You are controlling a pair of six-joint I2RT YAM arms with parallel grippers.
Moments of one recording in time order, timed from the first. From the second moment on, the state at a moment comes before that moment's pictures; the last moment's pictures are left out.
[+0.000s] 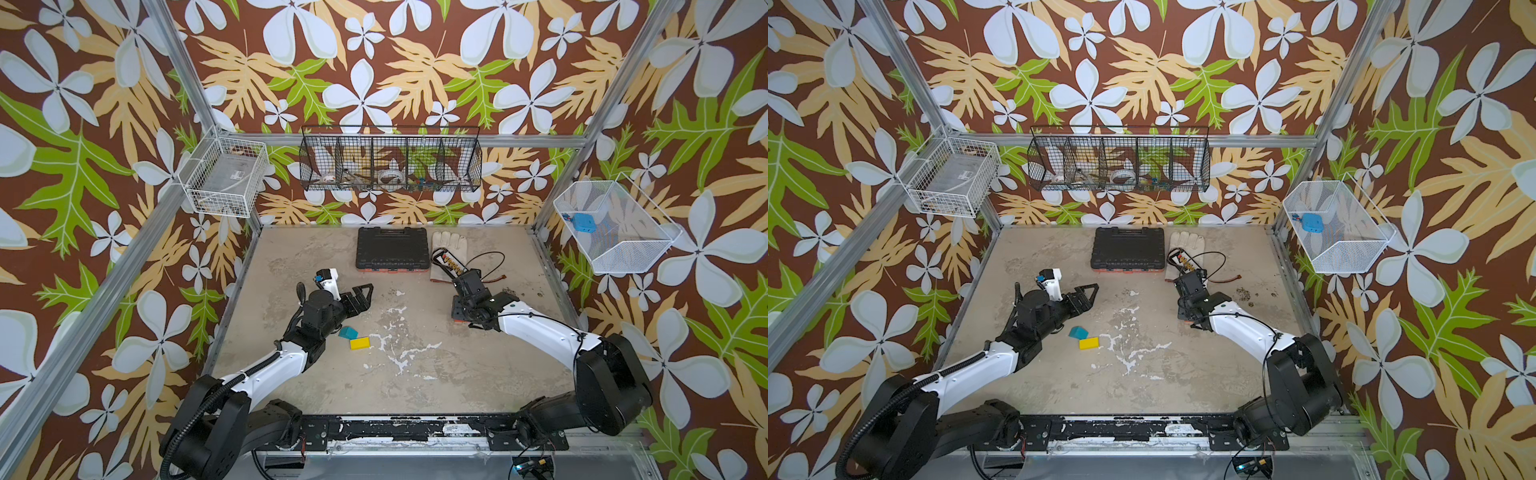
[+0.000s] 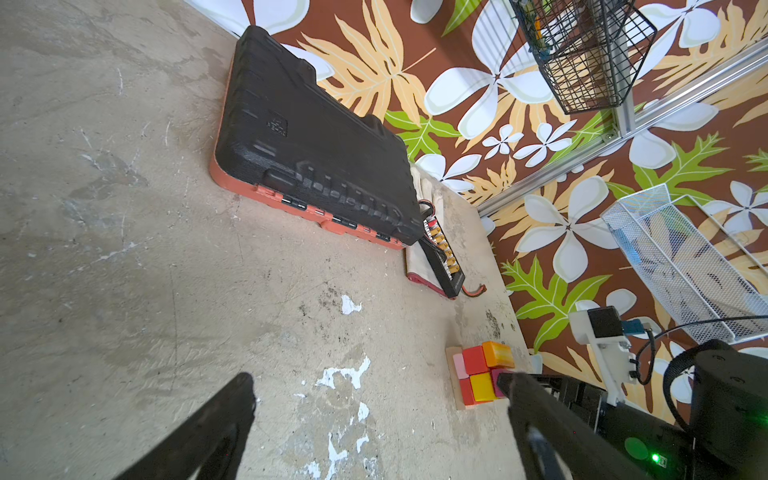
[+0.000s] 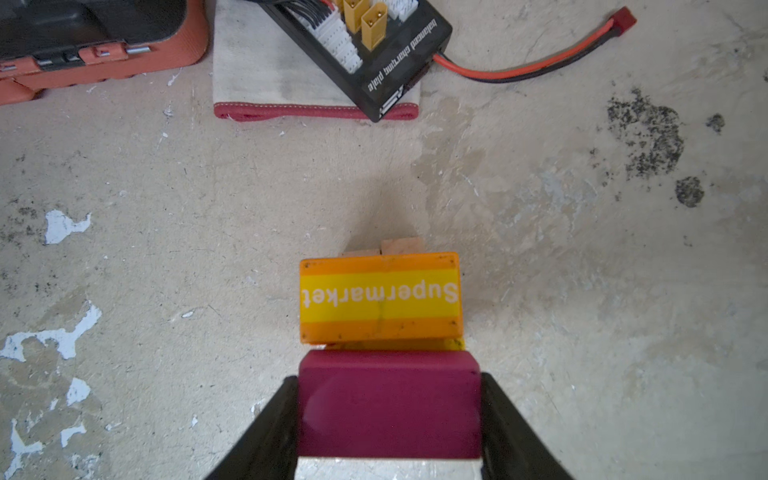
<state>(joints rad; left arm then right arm) -0.41 1.20 0.47 0.43 0.10 -0.80 0.48 1.47 0.91 -0.51 0.33 0.57</state>
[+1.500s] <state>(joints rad) -0.41 0.78 0.29 0.28 -0.37 -0.90 1.04 1.45 1.07 -0.41 0.49 0.45</state>
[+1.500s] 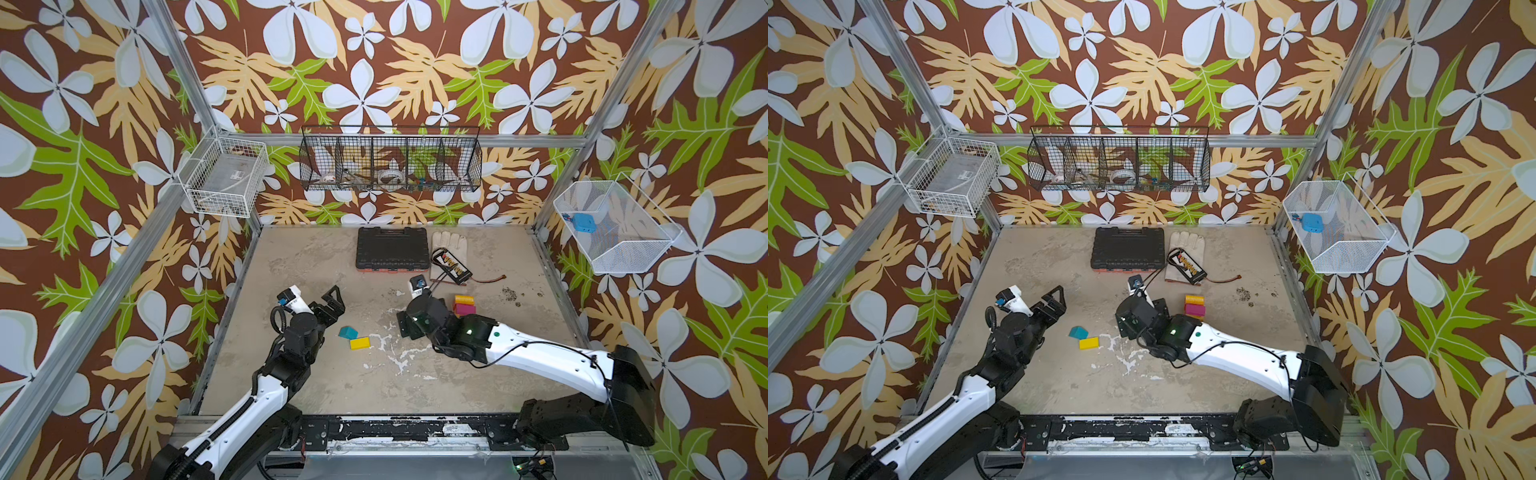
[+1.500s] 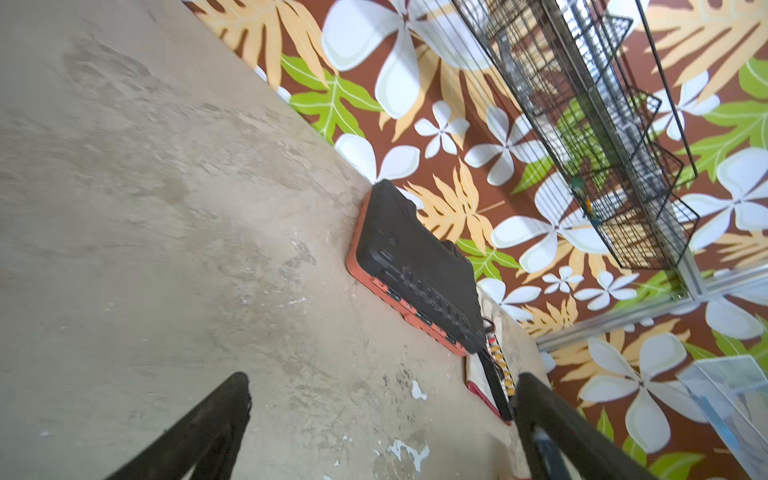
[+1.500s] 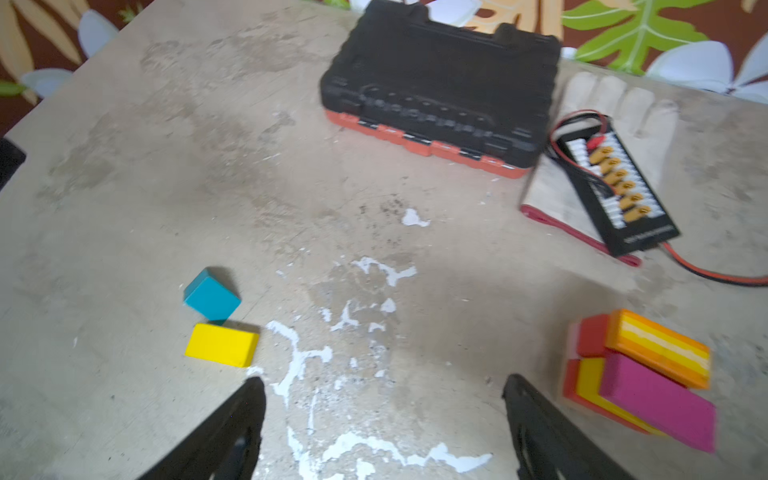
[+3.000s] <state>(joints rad) -0.41 0.67 0.26 0.17 -0.57 -1.02 1.13 2.09 1.43 -0.39 0.33 0.54</state>
